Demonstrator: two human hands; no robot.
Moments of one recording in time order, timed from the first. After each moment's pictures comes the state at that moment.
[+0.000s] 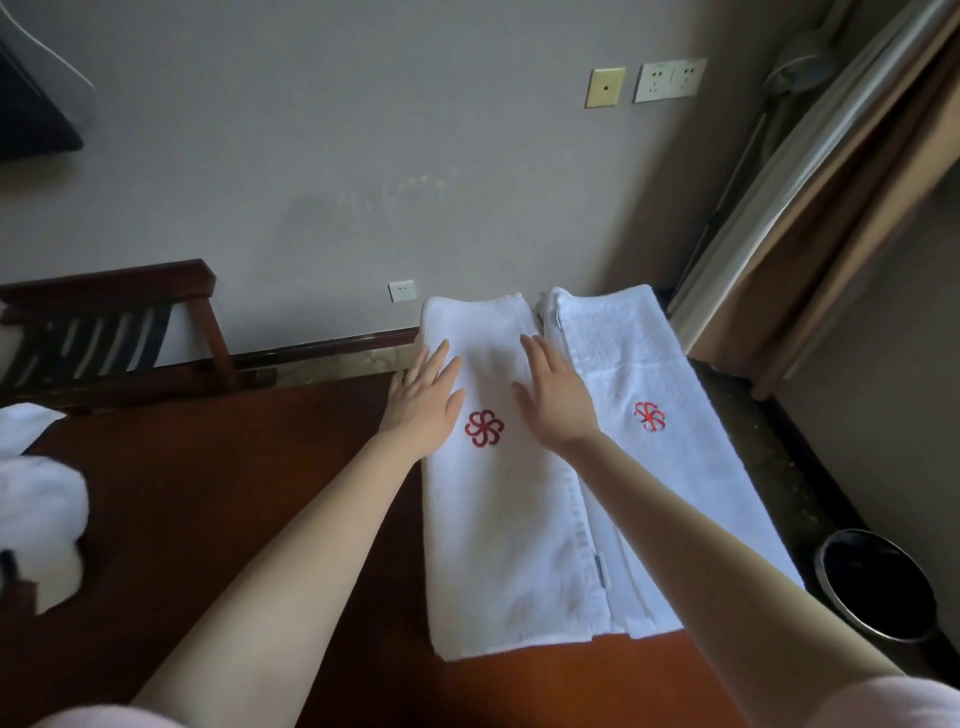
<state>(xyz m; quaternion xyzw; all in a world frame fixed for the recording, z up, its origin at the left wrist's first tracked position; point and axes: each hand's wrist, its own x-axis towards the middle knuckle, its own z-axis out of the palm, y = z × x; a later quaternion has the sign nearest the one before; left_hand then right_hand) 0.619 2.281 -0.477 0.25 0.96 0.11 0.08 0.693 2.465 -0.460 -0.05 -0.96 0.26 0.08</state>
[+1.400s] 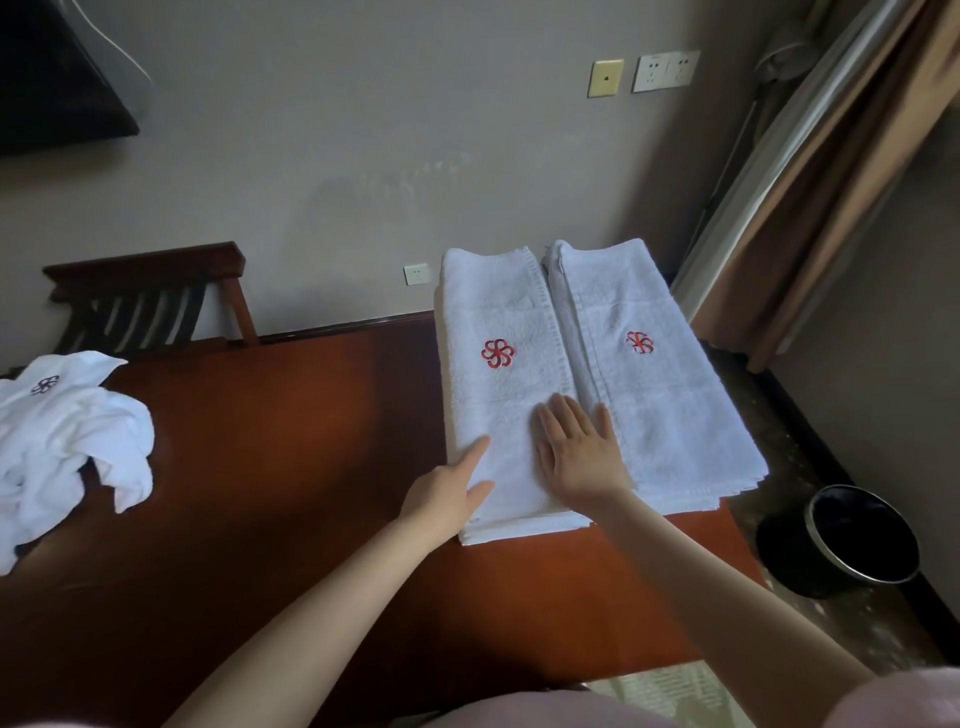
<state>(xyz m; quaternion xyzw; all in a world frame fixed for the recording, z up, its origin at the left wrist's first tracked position) 0.818 2.221 -0.502 0.21 0.94 0.14 0.21 0.857 2.429 -0.518 -0.02 -1.00 0.08 0.04</state>
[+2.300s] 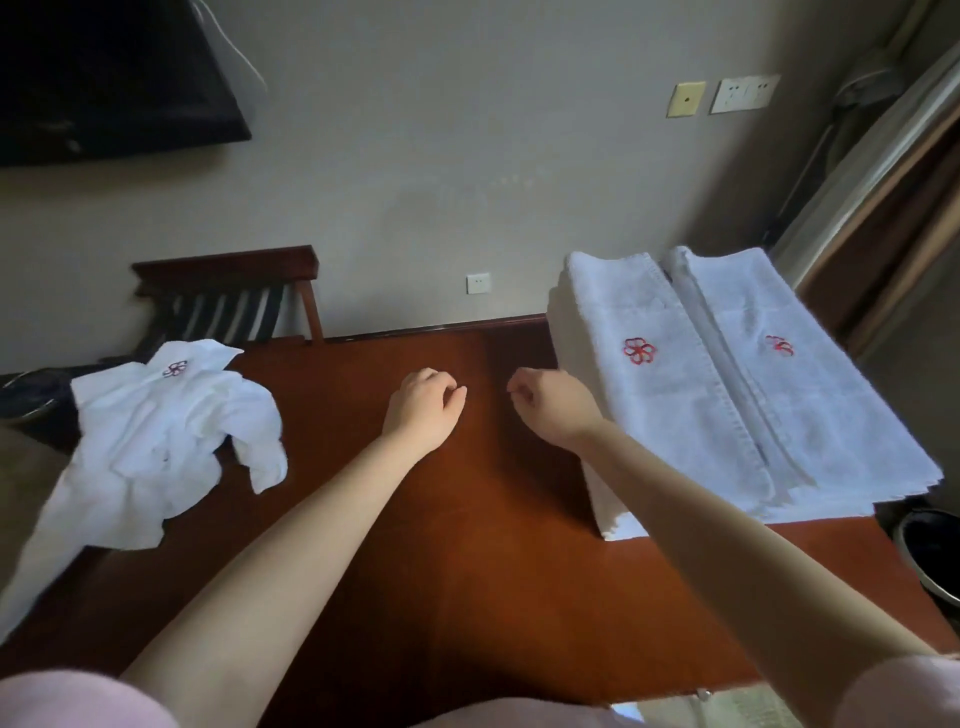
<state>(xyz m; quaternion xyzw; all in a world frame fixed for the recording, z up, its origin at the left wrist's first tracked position) 0.702 2.036 -0.456 0.17 0.97 0.18 0.01 0.758 2.224 -0.440 0.02 -0.97 0.24 0.04</state>
